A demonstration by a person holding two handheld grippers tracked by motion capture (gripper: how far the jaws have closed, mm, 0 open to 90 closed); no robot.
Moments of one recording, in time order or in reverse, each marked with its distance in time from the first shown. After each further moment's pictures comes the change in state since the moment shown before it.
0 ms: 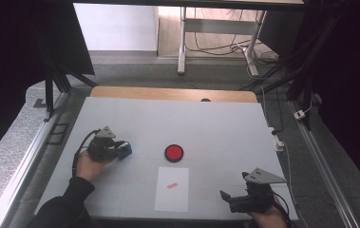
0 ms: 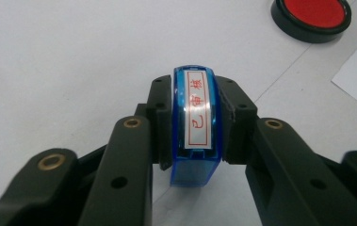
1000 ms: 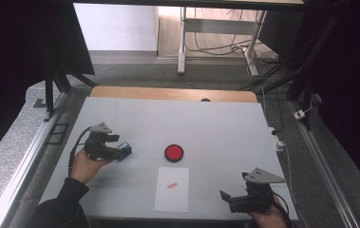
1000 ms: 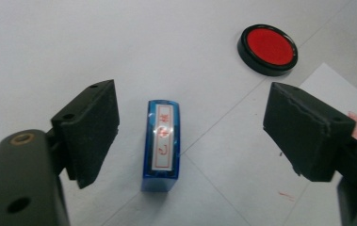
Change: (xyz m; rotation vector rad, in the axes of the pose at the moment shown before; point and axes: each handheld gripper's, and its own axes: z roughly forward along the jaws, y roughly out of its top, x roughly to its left) left arm -0.008 0.015 -0.024 -0.049 -0.082 -0.092; right arm 0.000 0.000 0.000 0.007 -0.005 0.000
